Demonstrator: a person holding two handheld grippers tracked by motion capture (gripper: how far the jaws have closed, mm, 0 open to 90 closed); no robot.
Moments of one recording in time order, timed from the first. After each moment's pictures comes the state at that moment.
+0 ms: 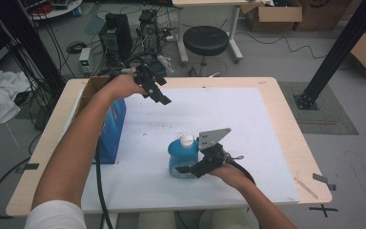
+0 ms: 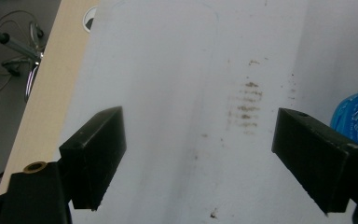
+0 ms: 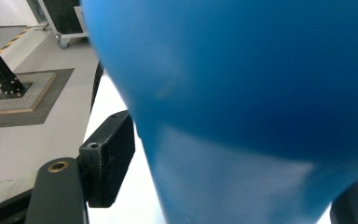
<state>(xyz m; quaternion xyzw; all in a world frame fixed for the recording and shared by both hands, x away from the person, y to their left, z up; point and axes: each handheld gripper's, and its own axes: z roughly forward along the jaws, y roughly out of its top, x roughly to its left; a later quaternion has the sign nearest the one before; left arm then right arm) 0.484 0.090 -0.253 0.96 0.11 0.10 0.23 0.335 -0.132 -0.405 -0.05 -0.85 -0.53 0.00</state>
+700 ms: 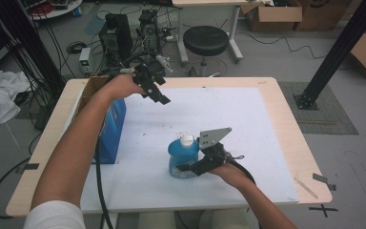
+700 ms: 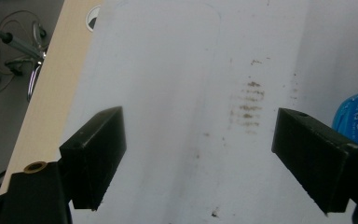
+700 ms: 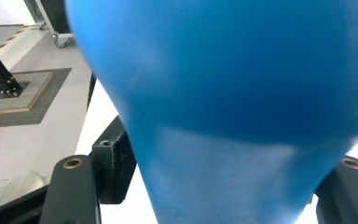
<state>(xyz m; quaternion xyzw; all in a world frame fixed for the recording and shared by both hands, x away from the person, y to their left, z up) 0.484 0.092 -0.253 0.96 0.11 0.10 0.24 0.337 -0.133 -0.405 -0.05 -0.85 -0.53 0.00</state>
